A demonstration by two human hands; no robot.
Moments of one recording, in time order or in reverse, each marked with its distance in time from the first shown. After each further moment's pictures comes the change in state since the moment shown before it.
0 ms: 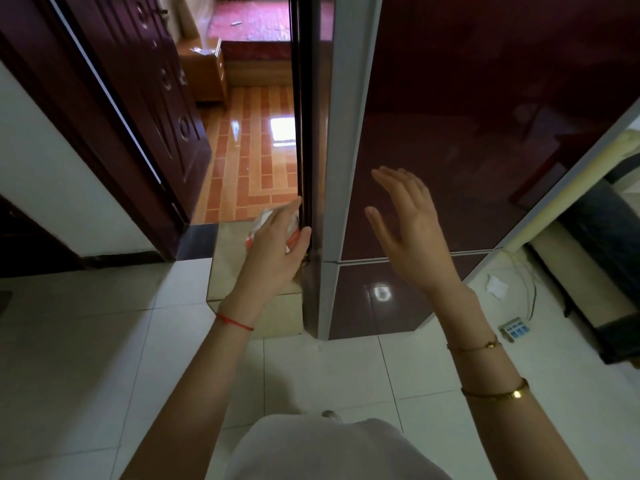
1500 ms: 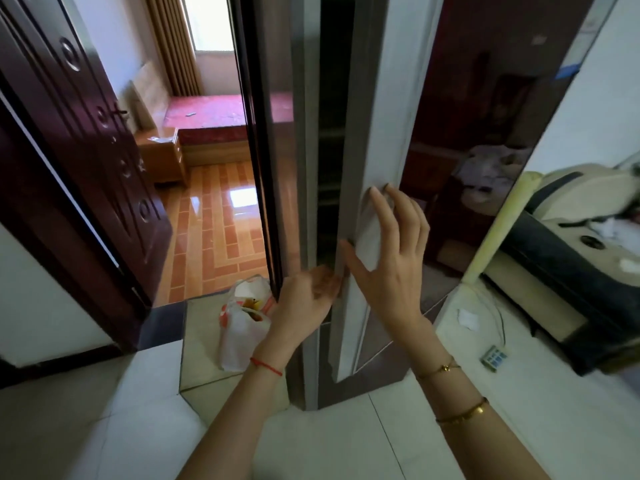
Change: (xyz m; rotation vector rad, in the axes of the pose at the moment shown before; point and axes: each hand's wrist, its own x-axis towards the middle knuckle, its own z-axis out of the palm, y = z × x) left_hand 0.027 0.043 0.032 -0.288 -0.142 0.173; right_hand 0.021 -0.037 -0.014 -0.308 0.632 -0.099
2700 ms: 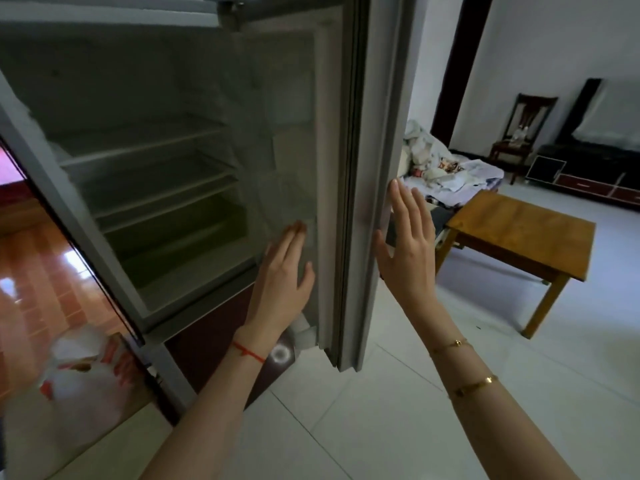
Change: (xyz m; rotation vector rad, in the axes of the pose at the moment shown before) left_hand -0.106 0.205 0.213 0.192 -0.238 0.494; right_hand -0.097 0.164 -0.353 -0.496 0.015 0.276
